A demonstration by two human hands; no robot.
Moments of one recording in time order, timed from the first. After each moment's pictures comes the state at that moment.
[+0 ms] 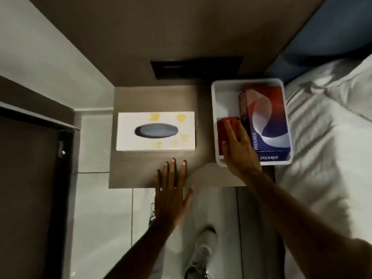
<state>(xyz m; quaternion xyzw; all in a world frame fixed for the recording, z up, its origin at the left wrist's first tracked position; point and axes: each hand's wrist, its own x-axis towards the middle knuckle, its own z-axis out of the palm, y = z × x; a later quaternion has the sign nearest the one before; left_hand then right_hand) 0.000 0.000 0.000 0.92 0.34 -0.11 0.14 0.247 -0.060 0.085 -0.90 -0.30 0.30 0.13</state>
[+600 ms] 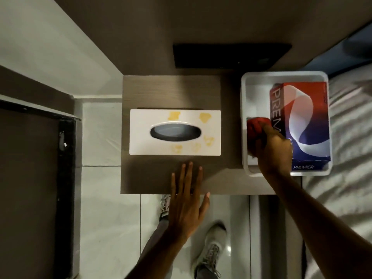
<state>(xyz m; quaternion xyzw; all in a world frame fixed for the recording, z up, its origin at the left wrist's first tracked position) -0.008 0.024 -0.011 0.93 0.31 -0.08 0.19 0.263 -0.026 0.050 -0.95 -0.23 0.17 0.14</state>
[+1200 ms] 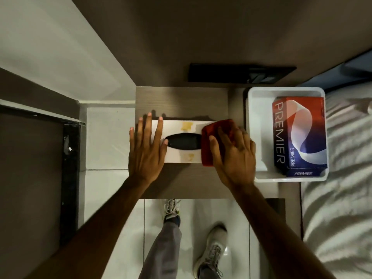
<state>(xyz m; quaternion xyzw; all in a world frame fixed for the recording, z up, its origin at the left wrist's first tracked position) 0.004 0.237 0.012 0.93 0.35 -0.05 0.09 0.175 0.062 0.085 -0.93 -0.32 0.16 0.10</state>
